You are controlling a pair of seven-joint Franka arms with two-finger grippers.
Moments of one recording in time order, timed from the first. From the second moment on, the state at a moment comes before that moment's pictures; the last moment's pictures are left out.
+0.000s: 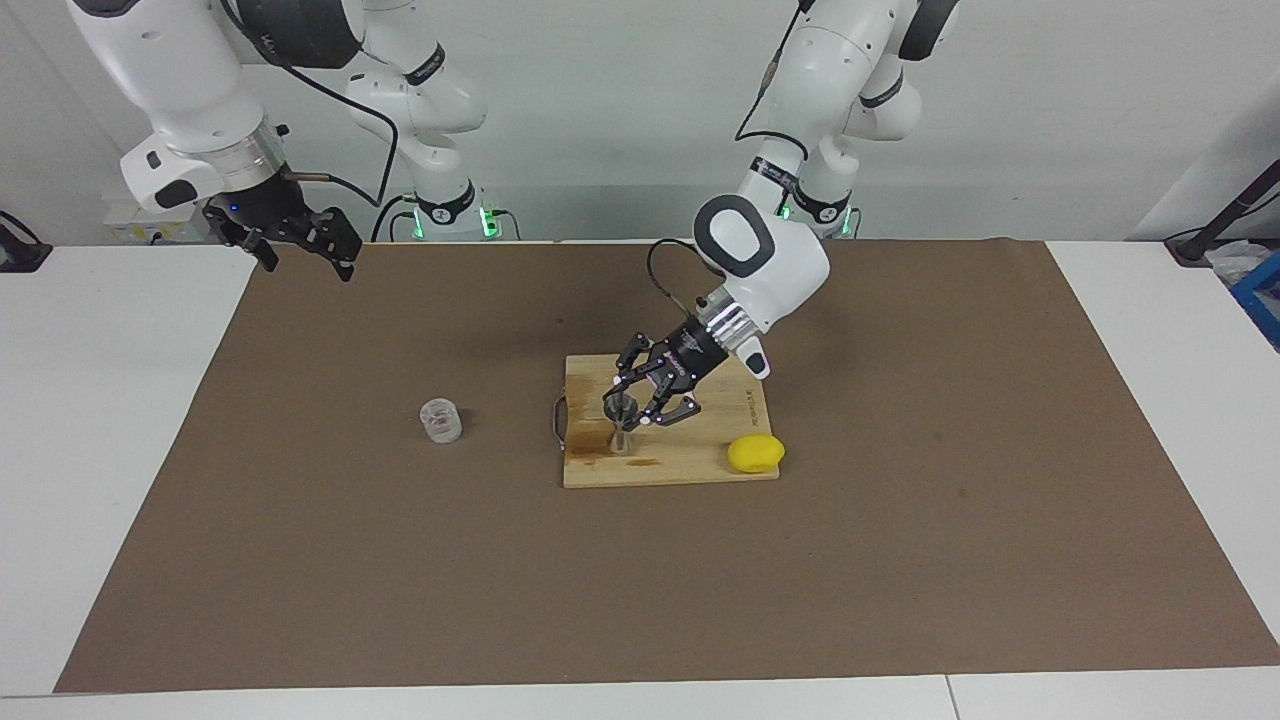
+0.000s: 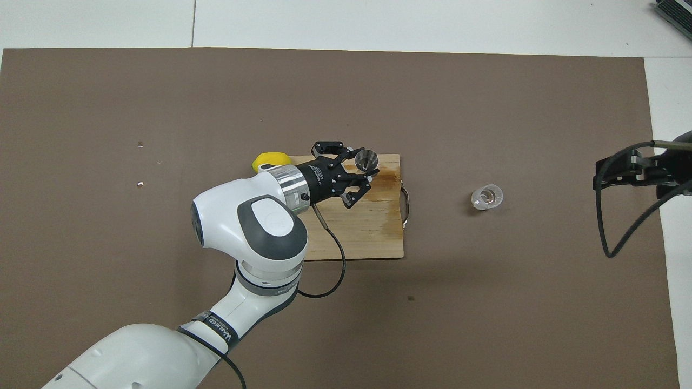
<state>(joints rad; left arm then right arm) -0.40 0.37 -0.30 -1.87 -1.65 2.79 -1.27 -0.03 0.00 0.03 -1.57 -0.03 1.49 0.17</state>
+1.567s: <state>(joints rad) -0.42 0.38 -0.31 -1.87 -1.61 2.79 -1.26 -0.03 0.05 0.03 -1.70 0.10 1.74 0.84</state>
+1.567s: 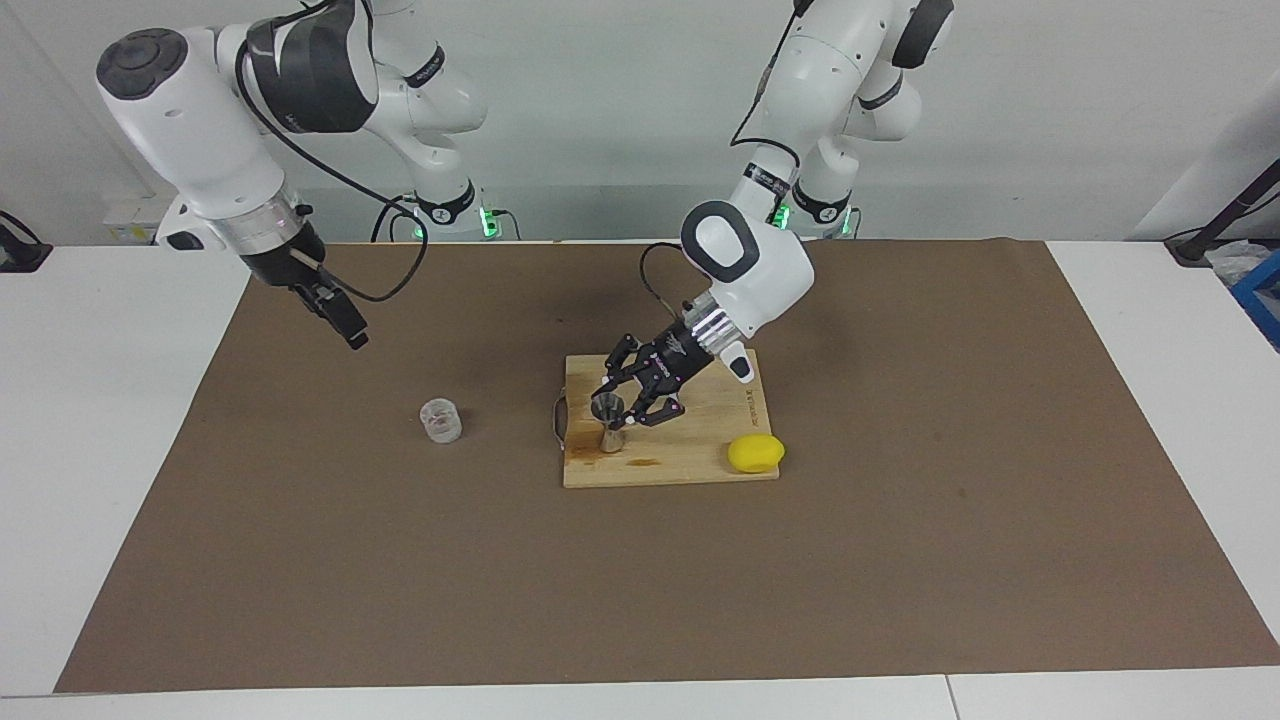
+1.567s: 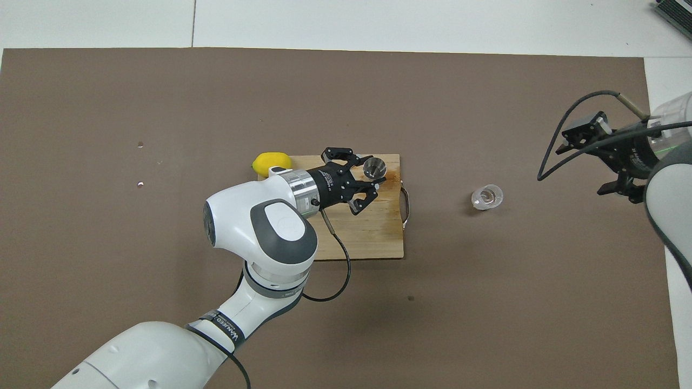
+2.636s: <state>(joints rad) -0.39 0.31 -0.30 -1.86 -1.38 2.75 -1.26 -0.13 0.26 0.03 -1.91 0.50 2.07 0.99</state>
